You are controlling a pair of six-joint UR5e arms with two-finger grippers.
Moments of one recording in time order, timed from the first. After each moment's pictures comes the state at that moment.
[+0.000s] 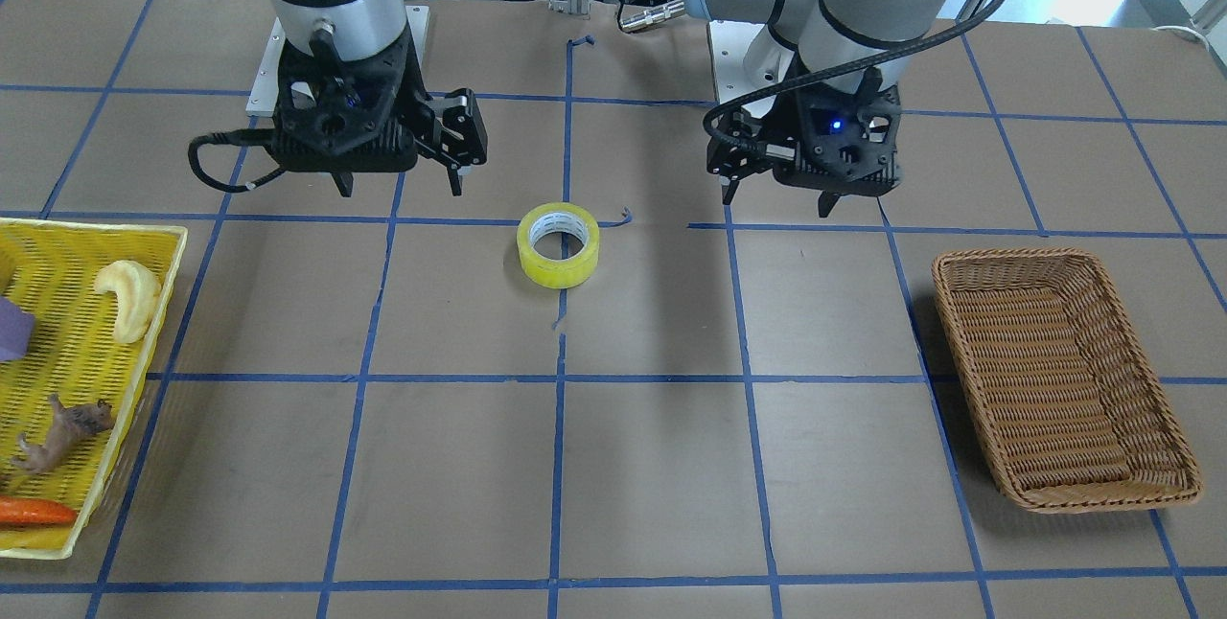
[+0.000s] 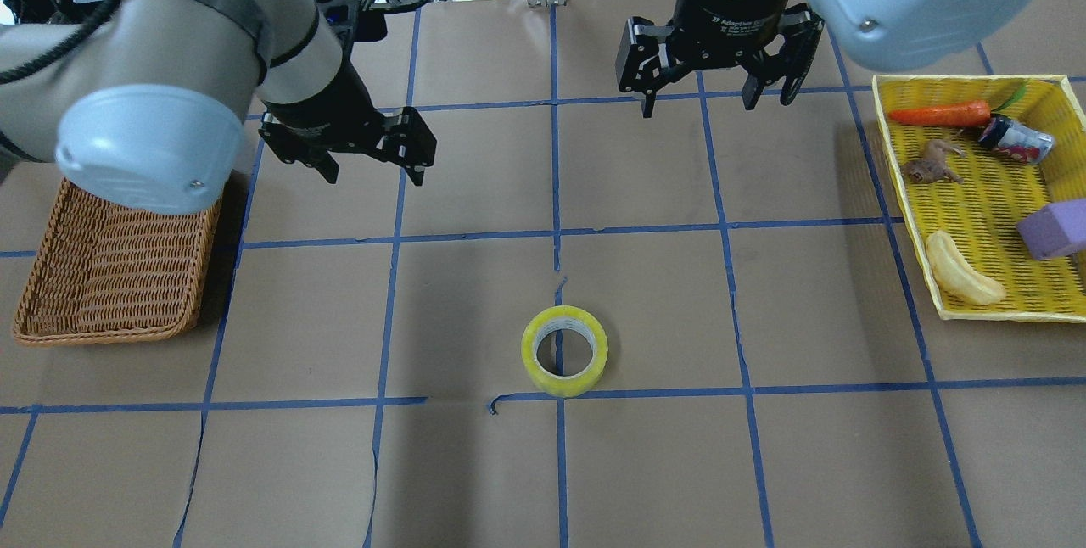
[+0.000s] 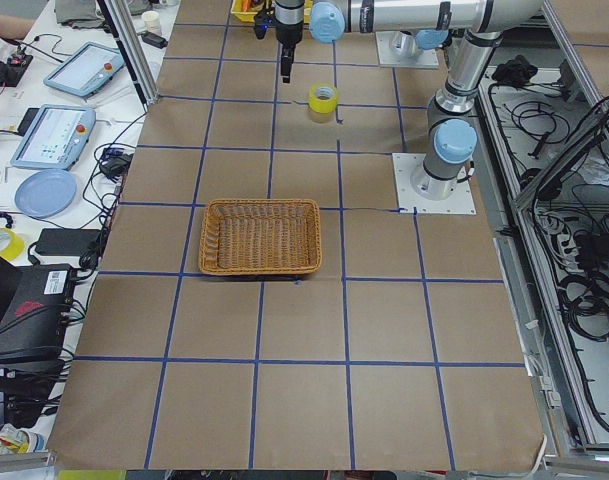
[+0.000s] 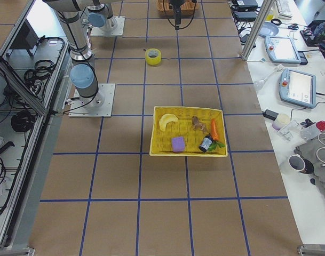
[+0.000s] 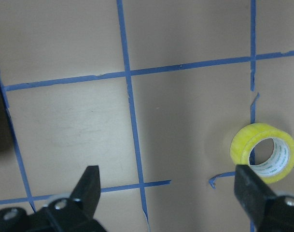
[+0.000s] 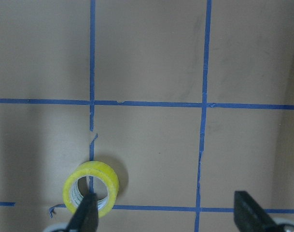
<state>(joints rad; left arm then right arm) -1.72 -1.61 -1.74 -1.30 1.53 -0.05 1.76 -1.50 1.43 -1.56 -1.57 0.16</state>
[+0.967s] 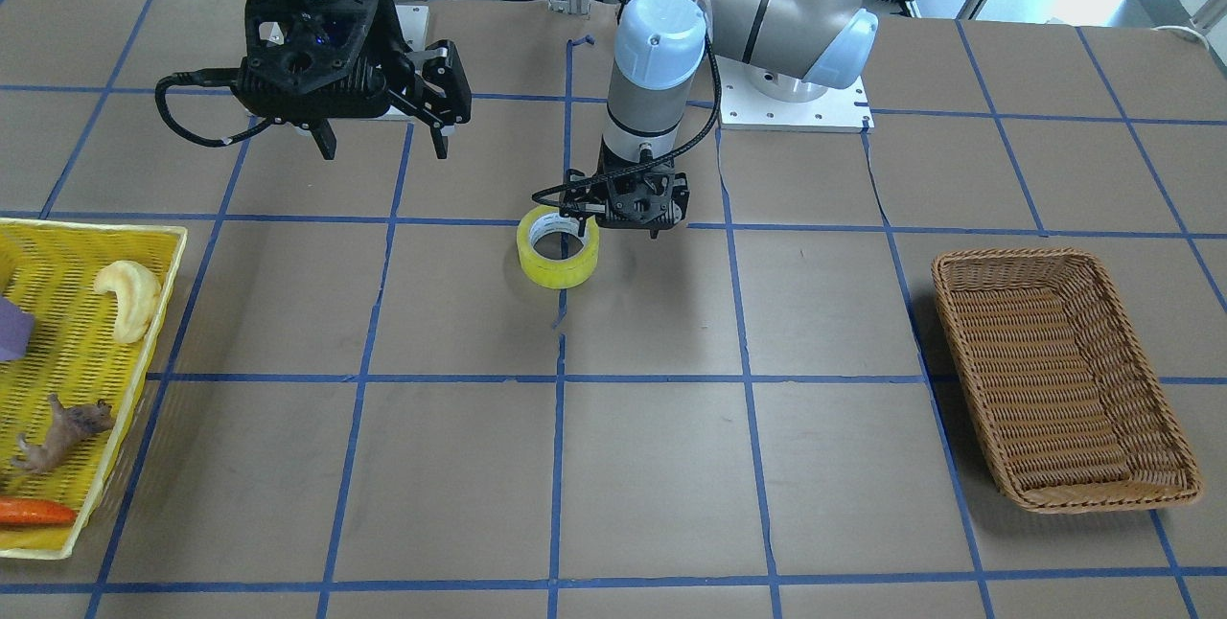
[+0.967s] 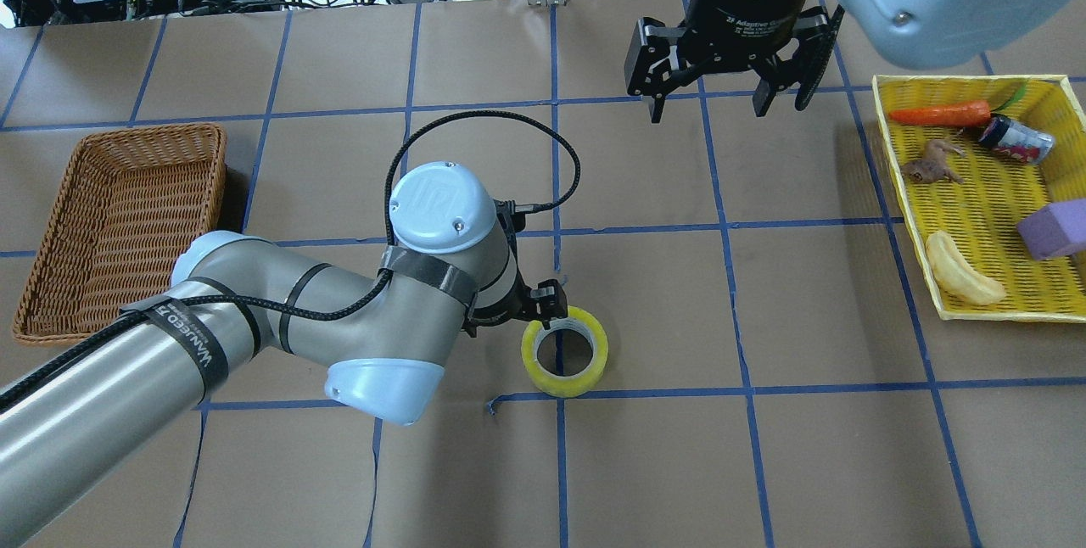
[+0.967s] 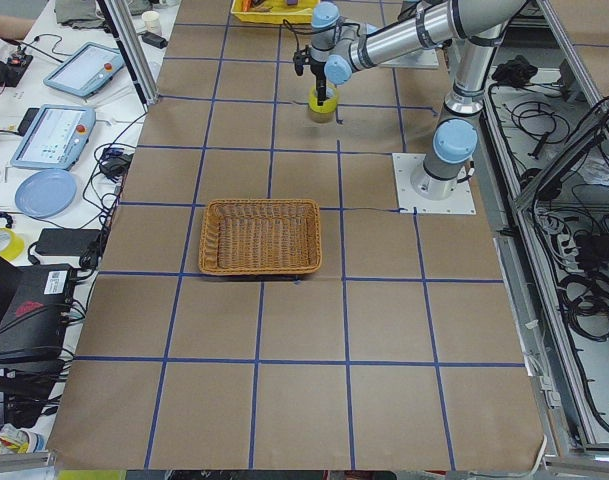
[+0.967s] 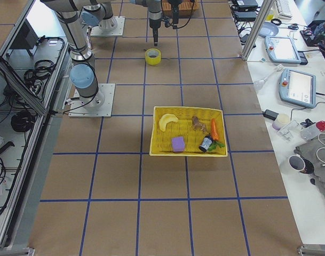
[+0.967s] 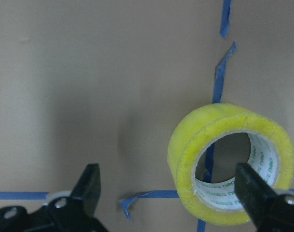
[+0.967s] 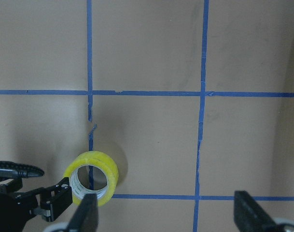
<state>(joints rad) -1.96 -1.73 -2.09 -0.90 1.49 -0.45 1.75 -1.51 1.43 -1.52 -1.56 0.16</state>
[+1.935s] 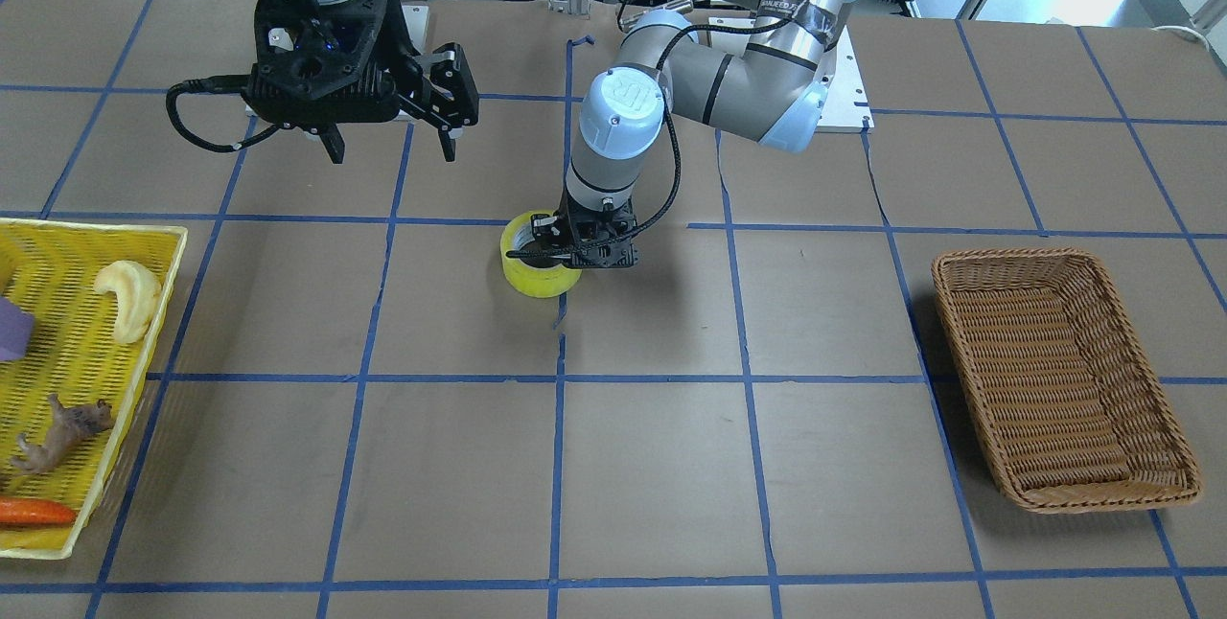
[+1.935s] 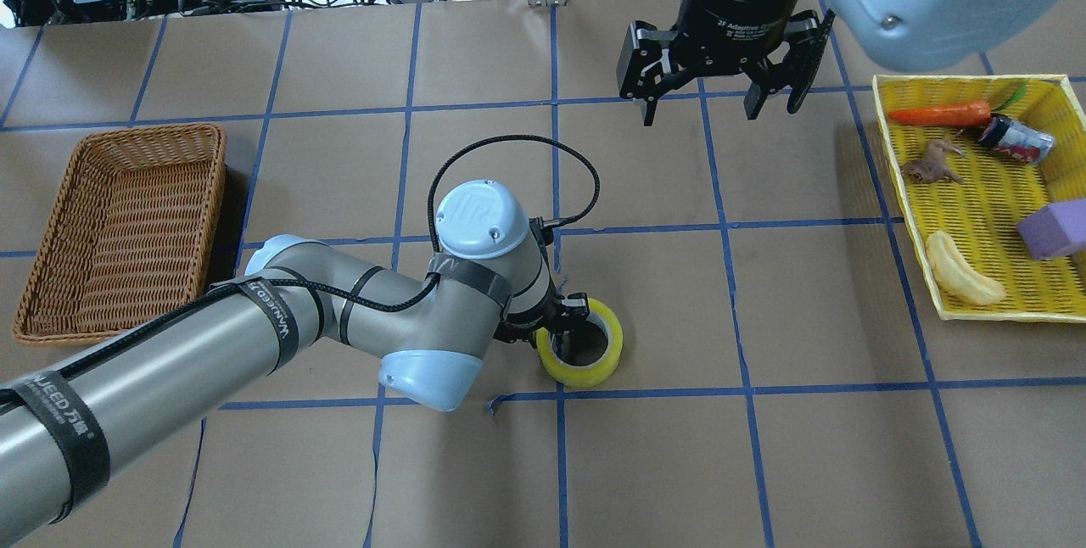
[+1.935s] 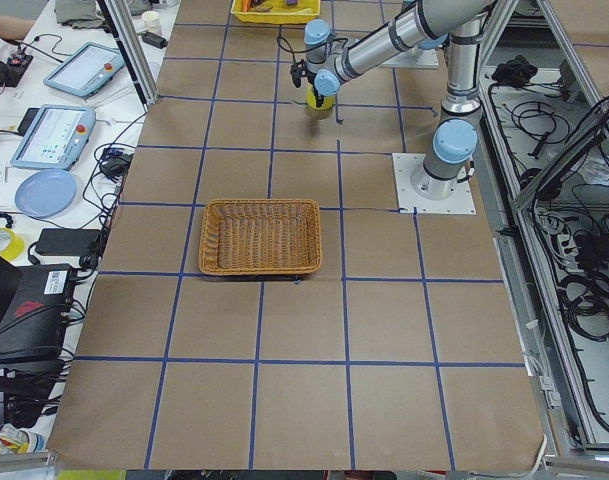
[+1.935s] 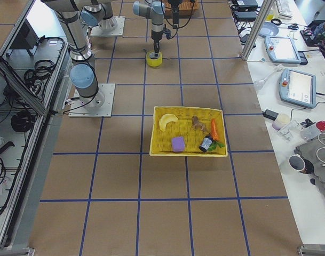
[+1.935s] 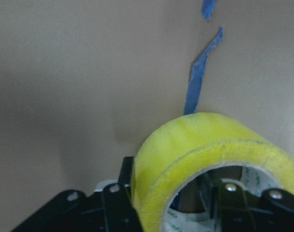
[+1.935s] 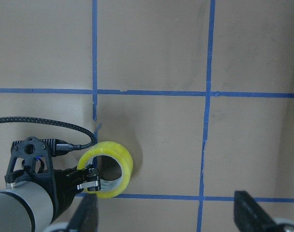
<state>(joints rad) -1.99 -1.88 -2.07 -0.78 1.41 -0.53 1.76 -1.50 1.43 -1.52 -1.55 0.16</state>
